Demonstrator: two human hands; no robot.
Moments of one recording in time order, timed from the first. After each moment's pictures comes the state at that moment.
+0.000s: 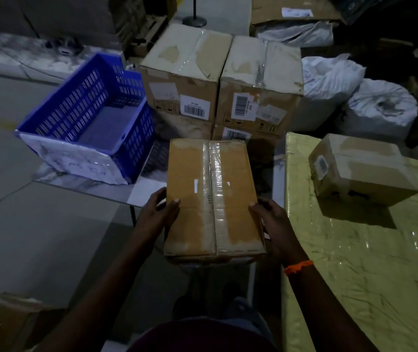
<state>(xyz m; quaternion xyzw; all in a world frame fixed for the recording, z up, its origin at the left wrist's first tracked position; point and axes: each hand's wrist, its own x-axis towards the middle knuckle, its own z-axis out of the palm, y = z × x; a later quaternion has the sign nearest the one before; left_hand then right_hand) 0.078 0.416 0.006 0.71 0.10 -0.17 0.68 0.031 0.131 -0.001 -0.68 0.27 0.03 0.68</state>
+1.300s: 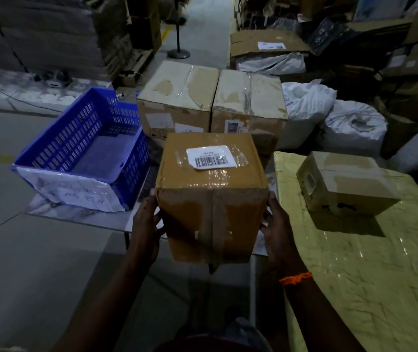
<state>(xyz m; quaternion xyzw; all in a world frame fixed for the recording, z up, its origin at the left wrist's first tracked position) 0.105 0.420 0.042 0.56 0.13 -0.11 0.81 0.044 0.163 0.045 -0.61 0.25 -0.11 0.75</state>
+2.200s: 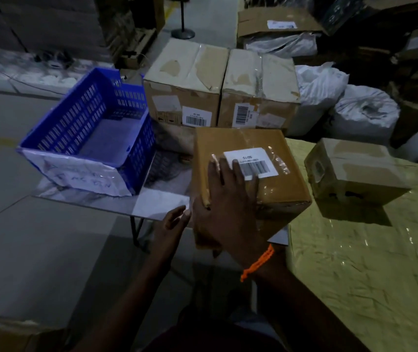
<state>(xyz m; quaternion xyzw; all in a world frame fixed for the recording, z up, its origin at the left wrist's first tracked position) 0.069 0.416 -0.018 0.70 0.08 -0.15 0.69 0.061 0.272 0.087 -0.99 0.04 -0.10 0.10</state>
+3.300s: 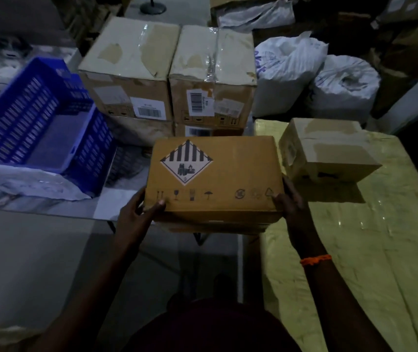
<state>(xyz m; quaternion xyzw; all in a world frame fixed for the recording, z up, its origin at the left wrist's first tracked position) 0.099 0.367 0.012 0.77 0.02 -0.16 0.62 0.010 0.024 0.019 -0.69 0.26 -0.09 0.66</state>
